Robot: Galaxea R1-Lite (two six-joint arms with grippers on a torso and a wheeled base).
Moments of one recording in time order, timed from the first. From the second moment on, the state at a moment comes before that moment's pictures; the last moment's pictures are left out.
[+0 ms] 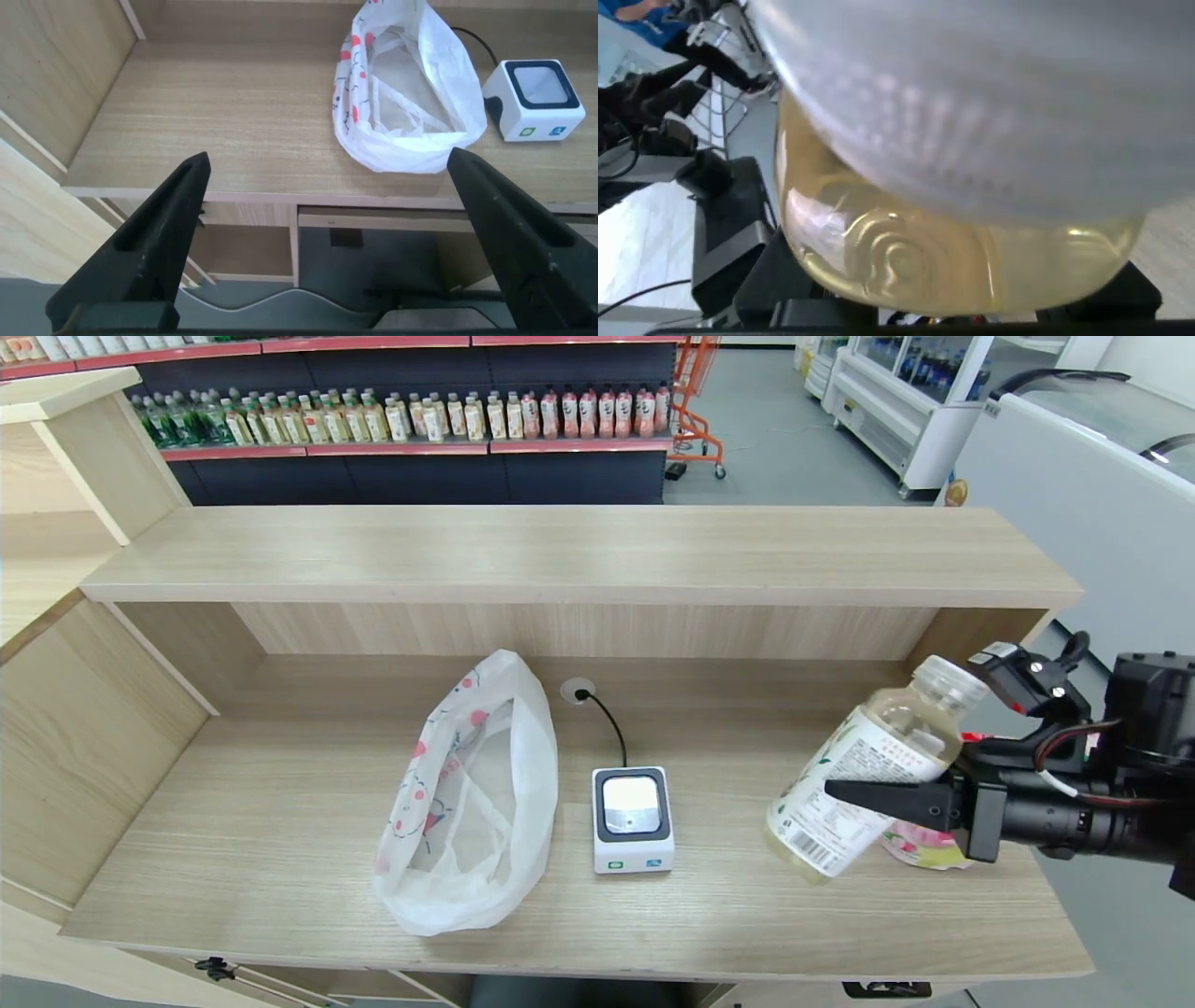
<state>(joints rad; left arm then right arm) 0.00 0.00 0.00 0.00 -0.01 0.00 0.14 1.58 -0.52 -0.82 1.01 0.06</state>
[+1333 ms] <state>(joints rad) 0.00 0.00 0.00 0.00 -0.01 0.00 0.40 1.39 -0.47 -0.47 1.13 -0.11</state>
